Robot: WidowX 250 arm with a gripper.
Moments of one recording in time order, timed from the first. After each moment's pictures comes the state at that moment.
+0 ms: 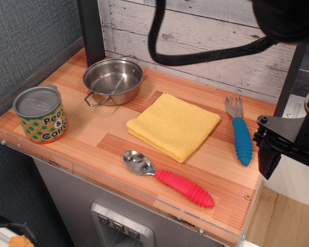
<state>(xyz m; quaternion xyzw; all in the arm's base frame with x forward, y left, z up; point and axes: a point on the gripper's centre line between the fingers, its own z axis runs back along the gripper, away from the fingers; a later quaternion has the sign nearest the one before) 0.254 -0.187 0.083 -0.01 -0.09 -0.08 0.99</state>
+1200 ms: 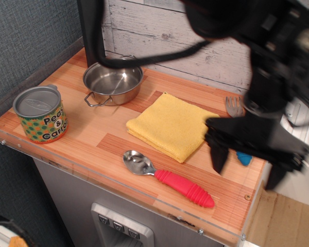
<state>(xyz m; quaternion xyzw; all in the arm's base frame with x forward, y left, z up) 0.262 -0.122 0.066 -0.02 -0.06 0.02 1.00</state>
